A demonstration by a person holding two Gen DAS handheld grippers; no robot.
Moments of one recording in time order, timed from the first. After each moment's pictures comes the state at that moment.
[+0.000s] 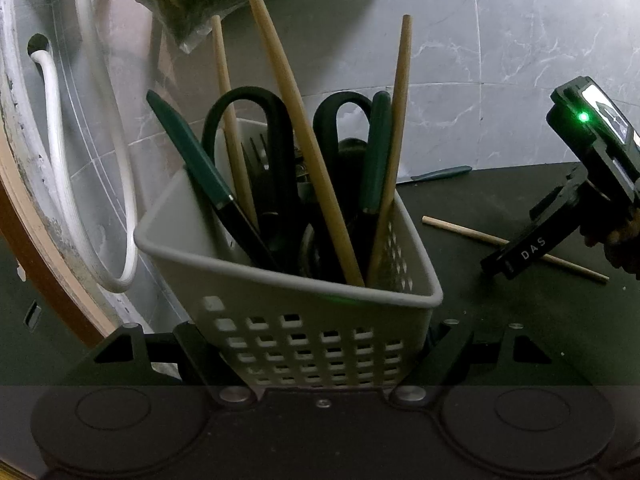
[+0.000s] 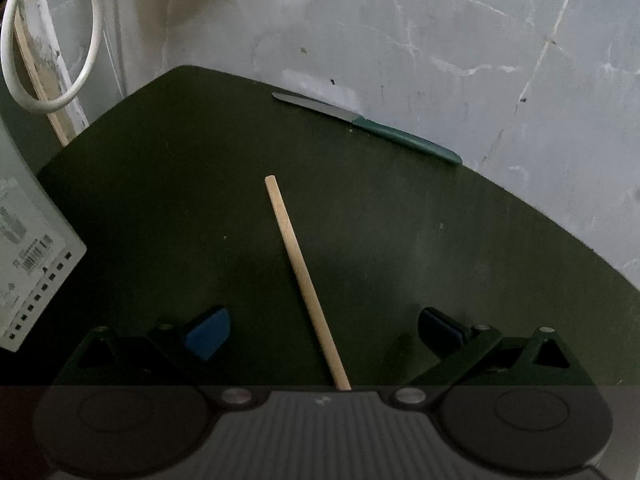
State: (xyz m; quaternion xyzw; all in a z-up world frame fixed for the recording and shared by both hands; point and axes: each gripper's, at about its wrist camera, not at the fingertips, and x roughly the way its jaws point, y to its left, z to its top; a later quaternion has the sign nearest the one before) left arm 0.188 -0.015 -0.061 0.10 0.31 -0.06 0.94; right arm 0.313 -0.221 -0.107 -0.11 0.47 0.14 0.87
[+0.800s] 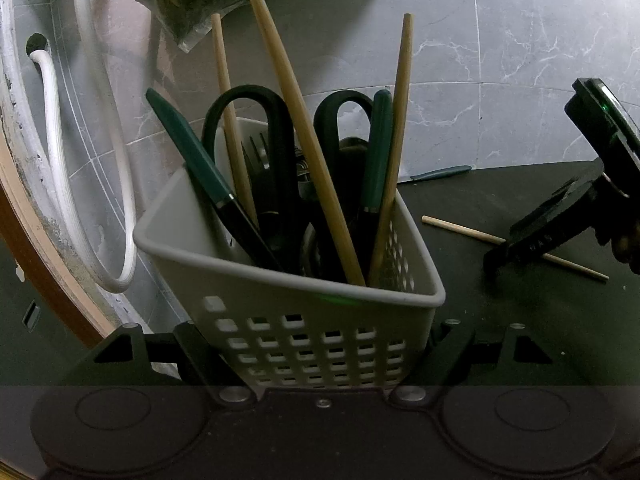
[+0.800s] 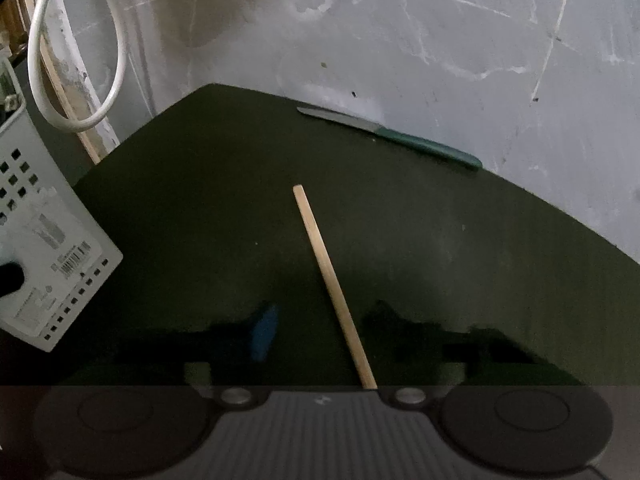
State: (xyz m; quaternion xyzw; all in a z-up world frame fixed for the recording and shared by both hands) left arm 0.189 -0.015 -0.061 0.11 0.31 -0.06 0.94; right arm 0.308 -0.229 -0.102 -0.08 0.45 0.19 0.87
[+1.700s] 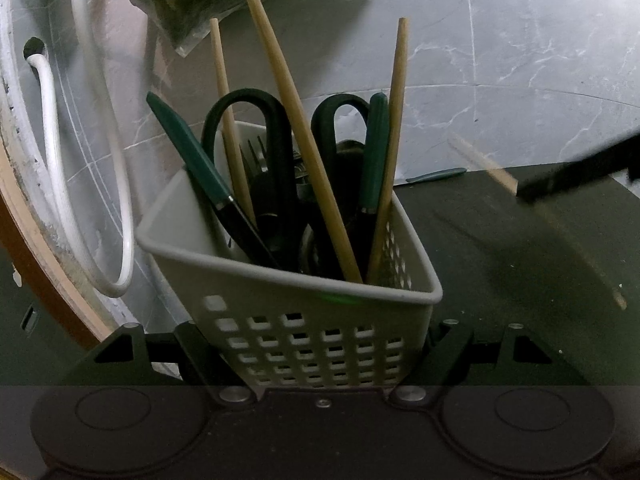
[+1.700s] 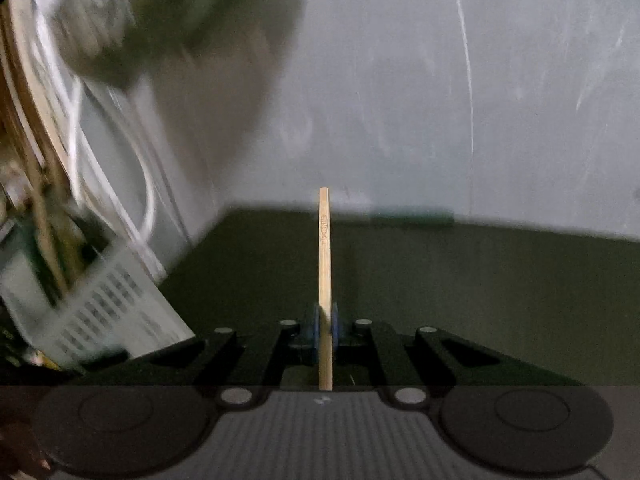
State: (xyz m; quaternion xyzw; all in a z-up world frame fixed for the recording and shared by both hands) left arm 0.187 -0.014 -0.061 0.11 0.31 -0.06 0.94; right arm 0.246 -0.273 -0.045 0.08 0.32 0.20 0.92
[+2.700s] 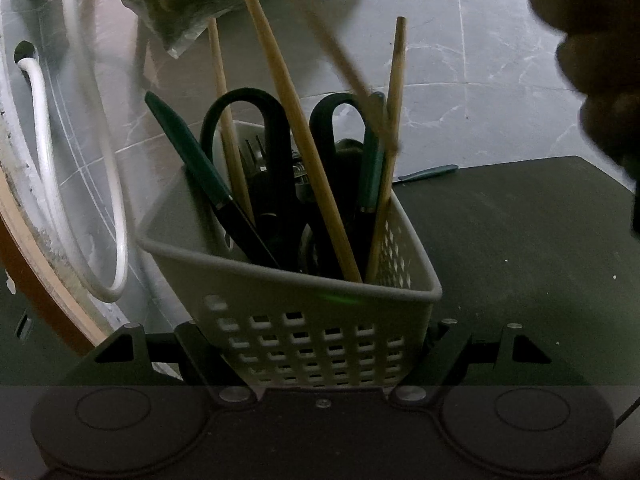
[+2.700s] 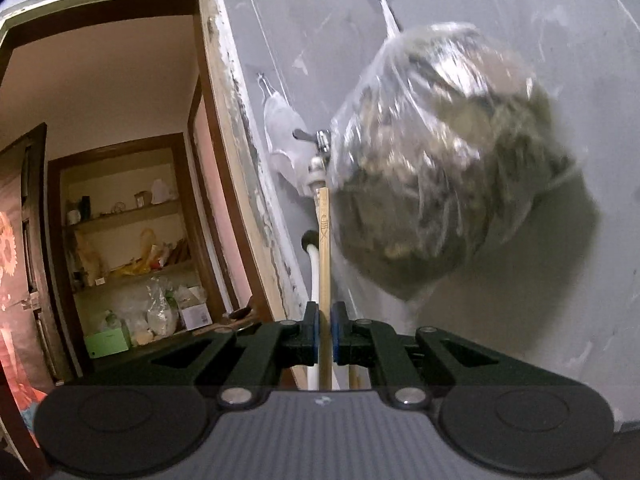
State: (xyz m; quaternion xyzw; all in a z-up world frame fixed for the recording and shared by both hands) left arm 0.189 -0.011 -0.062 0.11 0.31 -0.08 0.94; right arm 0.218 -0.157 0.036 0.16 0.03 0.44 0.89
